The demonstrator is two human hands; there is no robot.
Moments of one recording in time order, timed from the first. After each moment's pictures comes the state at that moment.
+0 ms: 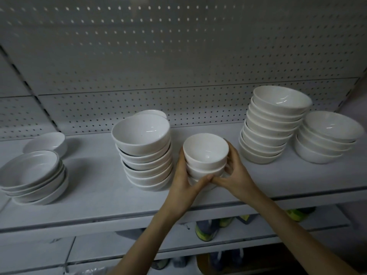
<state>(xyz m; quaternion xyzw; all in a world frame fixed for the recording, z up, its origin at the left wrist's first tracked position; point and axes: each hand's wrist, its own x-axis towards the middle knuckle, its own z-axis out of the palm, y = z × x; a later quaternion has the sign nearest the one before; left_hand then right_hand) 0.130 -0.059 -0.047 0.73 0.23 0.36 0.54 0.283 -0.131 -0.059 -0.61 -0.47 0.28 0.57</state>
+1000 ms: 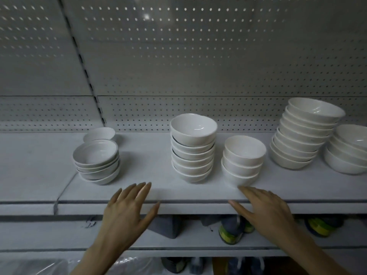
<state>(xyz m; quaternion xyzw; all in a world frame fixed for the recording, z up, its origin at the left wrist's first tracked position) -0.104 -0.034 -0.044 0.90 0.43 0.13 -0.03 0.187 -0.181 -0.058 -0.80 -0.58 -0.09 0.12</state>
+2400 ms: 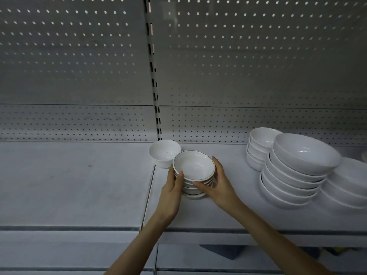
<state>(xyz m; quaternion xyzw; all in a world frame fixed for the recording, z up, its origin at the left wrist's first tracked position) -0.175 0.138 -0.047 0.62 0.35 0.36 0.60 -0.031 0.086 -0.051 -0.64 -0.46 0.33 0.52</state>
